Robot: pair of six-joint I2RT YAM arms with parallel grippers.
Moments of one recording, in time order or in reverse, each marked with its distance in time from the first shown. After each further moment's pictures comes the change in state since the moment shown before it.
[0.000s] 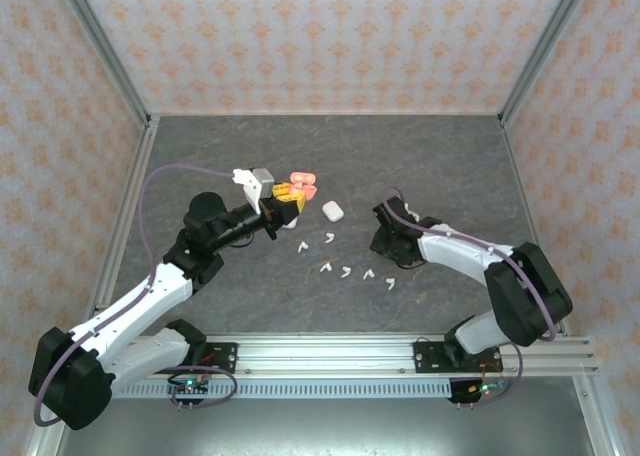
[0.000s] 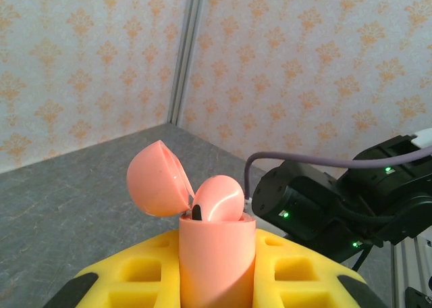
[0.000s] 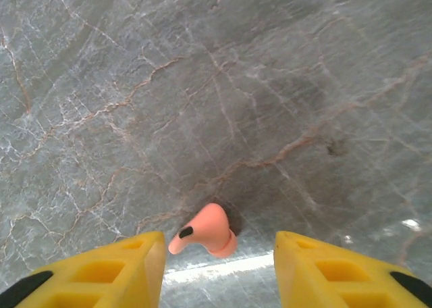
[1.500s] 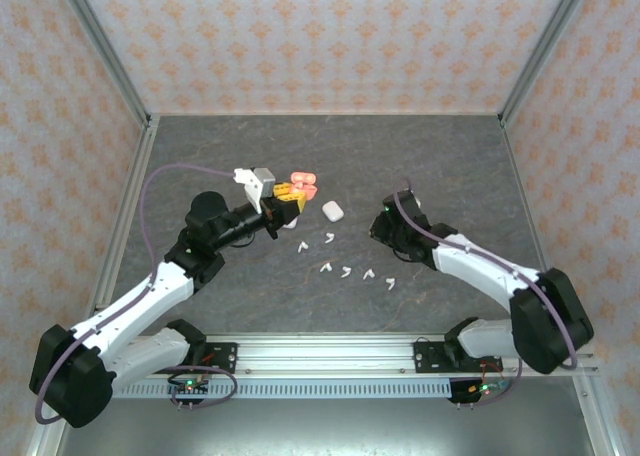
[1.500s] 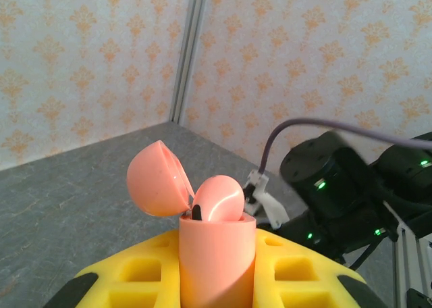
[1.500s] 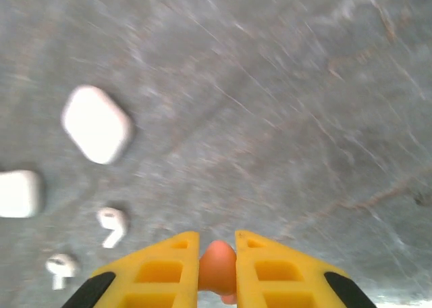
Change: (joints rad) left arm 0.000 0.020 0.000 0.002 -0.007 -0.012; right arm -0.003 -0.211 -0.044 0.206 -0.032 -0.034
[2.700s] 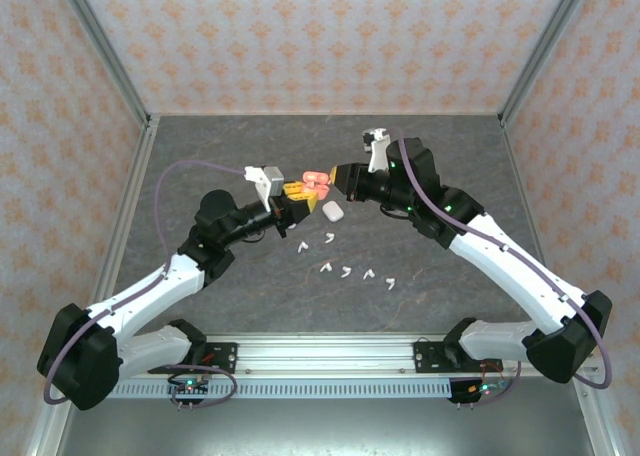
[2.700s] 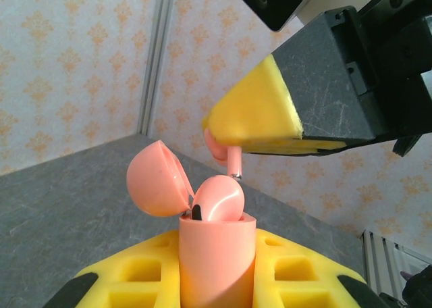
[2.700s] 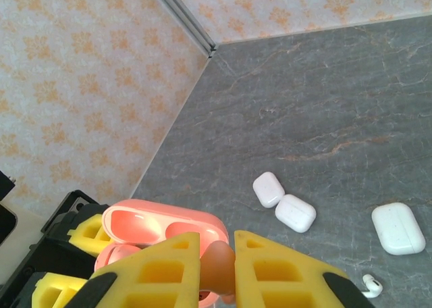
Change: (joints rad) left arm -0.033 0.098 0.000 0.182 0.061 -0.041; right arm 0.151 -0.034 0.556 -0.179 -0.229 -0.324
